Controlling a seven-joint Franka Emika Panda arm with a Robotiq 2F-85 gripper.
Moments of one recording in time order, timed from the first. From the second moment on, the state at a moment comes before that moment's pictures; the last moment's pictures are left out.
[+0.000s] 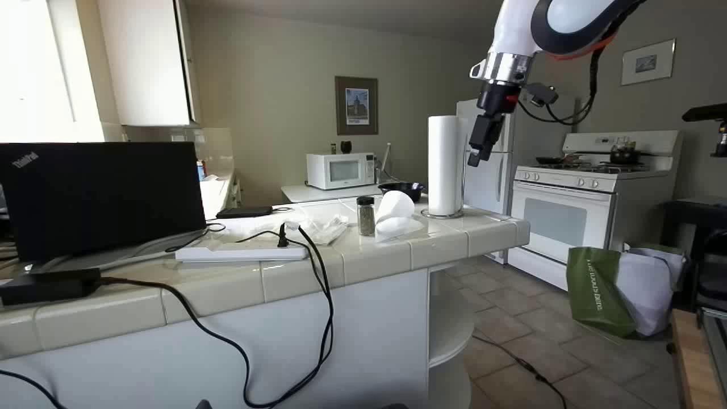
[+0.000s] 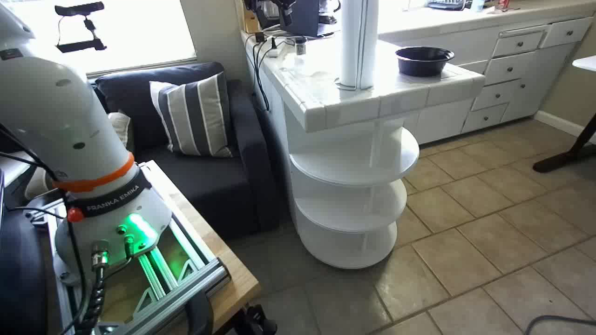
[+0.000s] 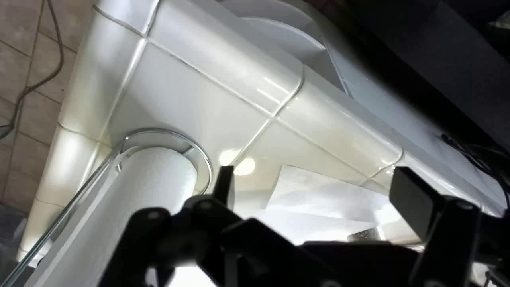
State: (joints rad) arm 0.04 -0.40 0.06 -2.40 -0.06 2.28 -0.04
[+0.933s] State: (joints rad) arm 0.01 -0.40 -0.03 -2.35 0.01 2.22 -0.03
